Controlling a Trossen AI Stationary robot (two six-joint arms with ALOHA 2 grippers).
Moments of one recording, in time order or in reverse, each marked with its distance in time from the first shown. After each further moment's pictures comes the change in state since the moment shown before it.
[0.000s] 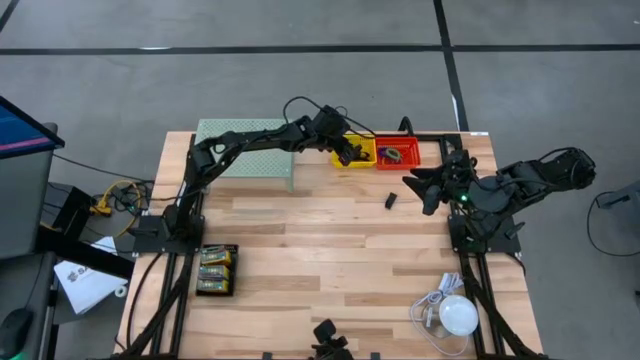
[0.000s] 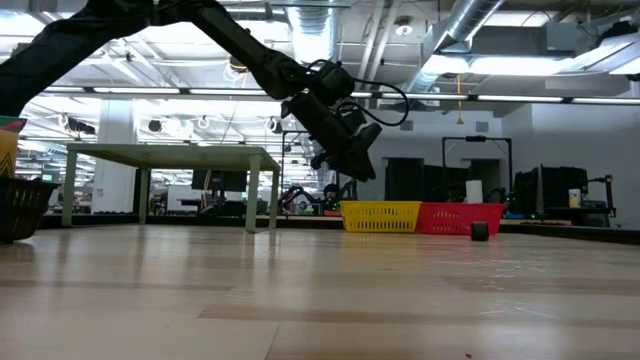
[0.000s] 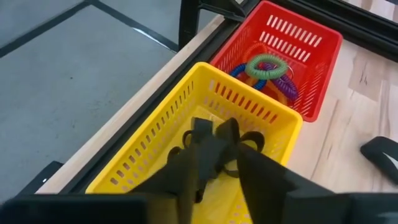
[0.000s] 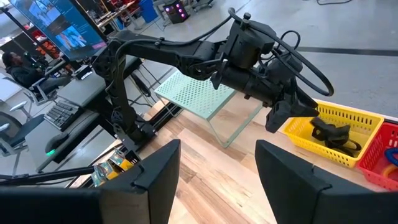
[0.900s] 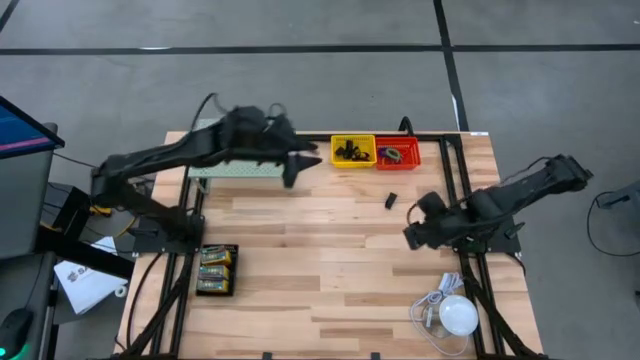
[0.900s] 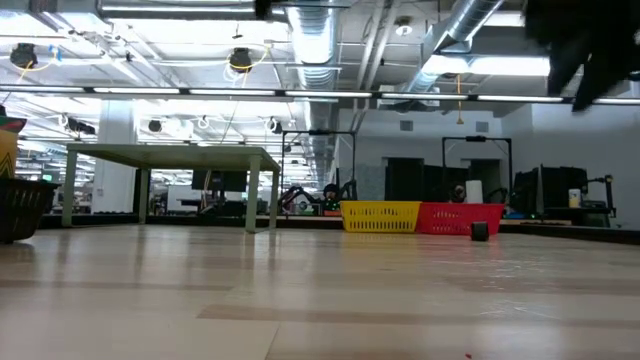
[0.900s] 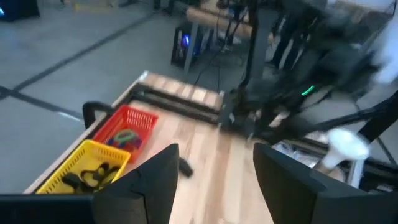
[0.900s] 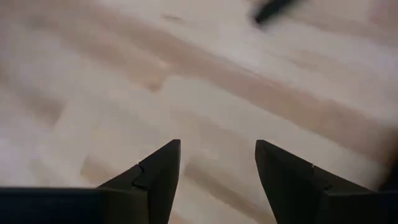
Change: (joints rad) left arm -0.257 -0.821 -0.281 -0.198 0.068 -0.066; right arm -0.024 0.130 -0.253 -0.352 -0.564 0.562
